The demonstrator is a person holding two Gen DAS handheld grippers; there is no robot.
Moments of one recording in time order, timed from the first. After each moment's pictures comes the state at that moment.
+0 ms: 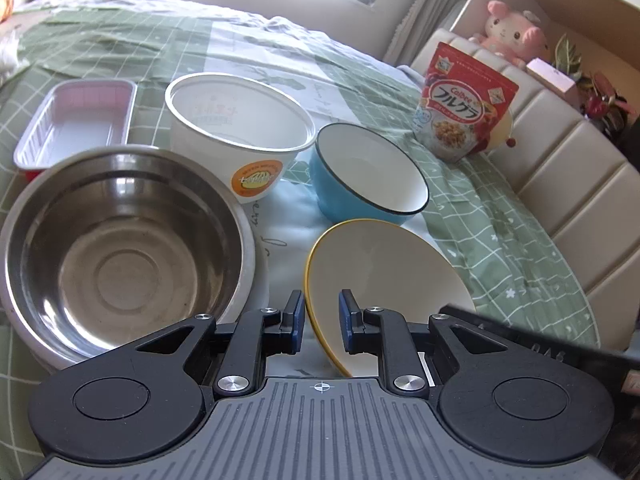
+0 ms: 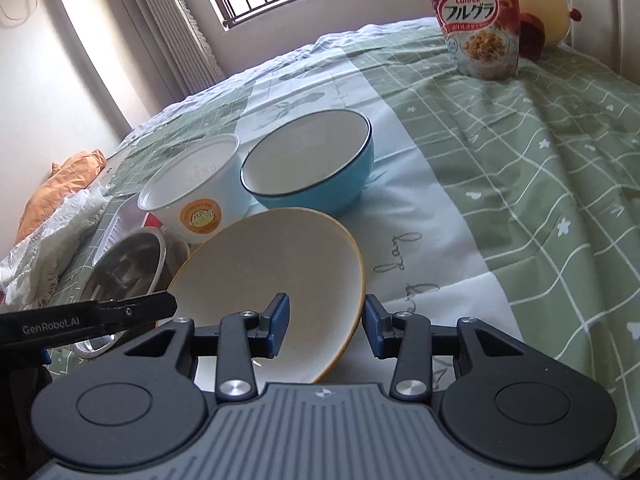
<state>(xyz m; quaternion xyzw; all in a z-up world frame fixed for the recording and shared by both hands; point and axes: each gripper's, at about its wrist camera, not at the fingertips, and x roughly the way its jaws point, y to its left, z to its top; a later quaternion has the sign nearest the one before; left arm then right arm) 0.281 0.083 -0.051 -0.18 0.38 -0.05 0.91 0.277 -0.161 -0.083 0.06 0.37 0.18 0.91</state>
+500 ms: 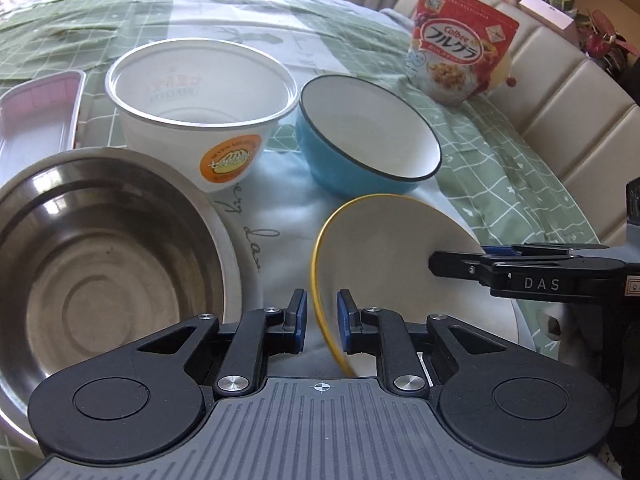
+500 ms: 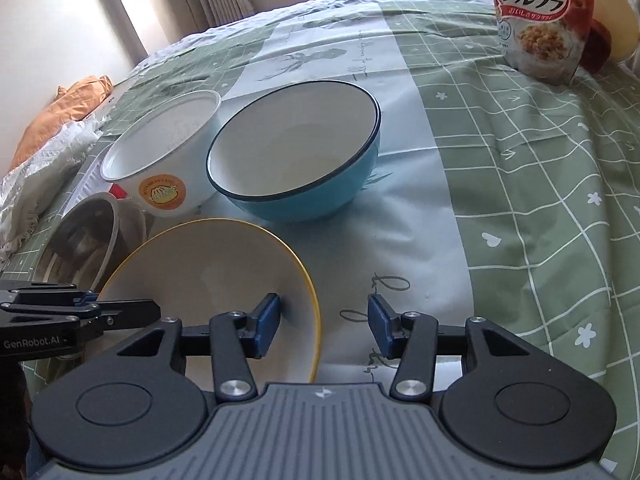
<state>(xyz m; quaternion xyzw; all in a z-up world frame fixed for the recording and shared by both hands) 0.334 0.078 -0.072 -0.14 0.45 -0.09 0.88 0.358 -0.149 -0.100 -0.01 0.45 0.23 0.86</state>
